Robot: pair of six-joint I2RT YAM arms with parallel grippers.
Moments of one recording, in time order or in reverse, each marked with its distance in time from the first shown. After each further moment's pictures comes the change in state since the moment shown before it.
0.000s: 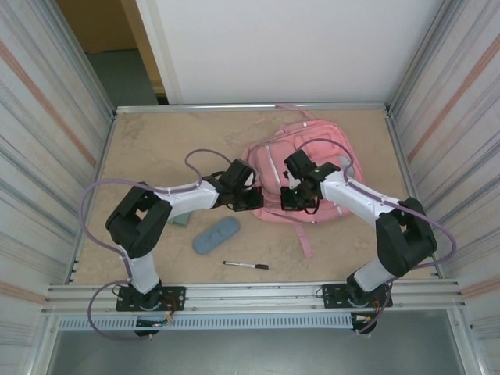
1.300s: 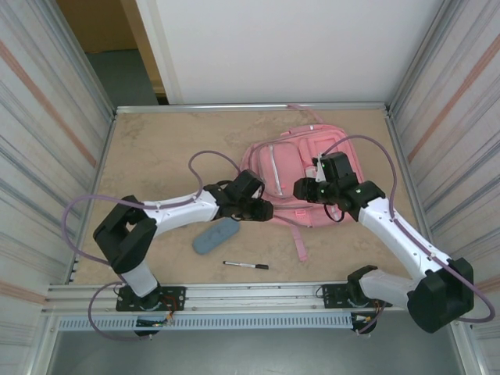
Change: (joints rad) left arm -0.145 -0.131 -0.005 -0.165 -0.157 0.022; right arm -0.142 -0.430 -0.182 0.147 0.035 0.023
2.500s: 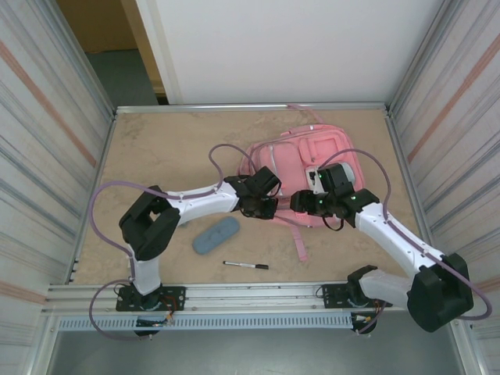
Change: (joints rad) left arm -0.034 0.173 0.210 -0.158 -0.047 0.102; right arm 0.008 0.023 -0.130 0.041 -0.091 0.070
